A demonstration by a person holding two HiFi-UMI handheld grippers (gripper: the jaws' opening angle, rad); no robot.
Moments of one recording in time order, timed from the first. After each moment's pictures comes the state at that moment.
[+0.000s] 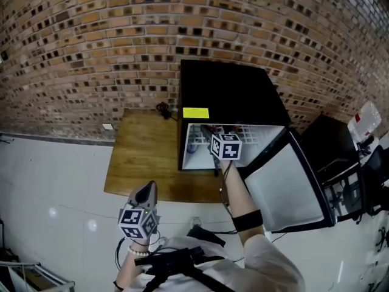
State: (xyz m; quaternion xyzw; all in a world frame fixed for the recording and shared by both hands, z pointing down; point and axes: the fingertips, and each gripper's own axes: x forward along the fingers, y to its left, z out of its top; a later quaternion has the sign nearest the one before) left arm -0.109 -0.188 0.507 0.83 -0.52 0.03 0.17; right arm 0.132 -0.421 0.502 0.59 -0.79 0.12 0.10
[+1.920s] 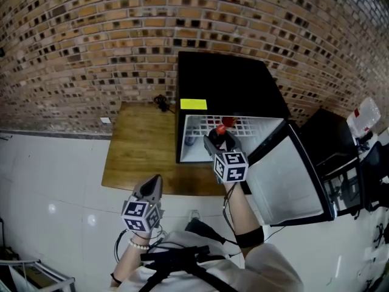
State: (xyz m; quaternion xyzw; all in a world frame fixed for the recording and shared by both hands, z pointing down) left arm -0.080 -0.188 0.516 0.85 -0.49 0.04 0.18; right arm 0.127 -0.326 0.487 0.58 -0.81 0.07 0.10
